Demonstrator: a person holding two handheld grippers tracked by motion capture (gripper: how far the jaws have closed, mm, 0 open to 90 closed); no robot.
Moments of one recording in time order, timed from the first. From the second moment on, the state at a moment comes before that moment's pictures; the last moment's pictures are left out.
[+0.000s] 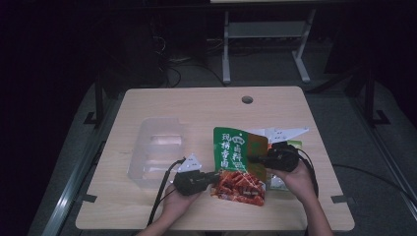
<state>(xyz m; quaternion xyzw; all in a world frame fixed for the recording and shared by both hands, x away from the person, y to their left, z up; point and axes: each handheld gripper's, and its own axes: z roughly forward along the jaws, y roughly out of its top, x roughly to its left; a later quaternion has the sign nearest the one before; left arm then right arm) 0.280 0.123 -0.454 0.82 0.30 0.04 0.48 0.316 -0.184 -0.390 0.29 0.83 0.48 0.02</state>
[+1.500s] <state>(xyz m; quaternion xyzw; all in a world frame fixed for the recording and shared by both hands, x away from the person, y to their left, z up) 0.238 0.140 -0.426 0.83 0.24 0.07 0.50 0.337 -0.138 -0.298 0.24 0.82 0.51 0.08</state>
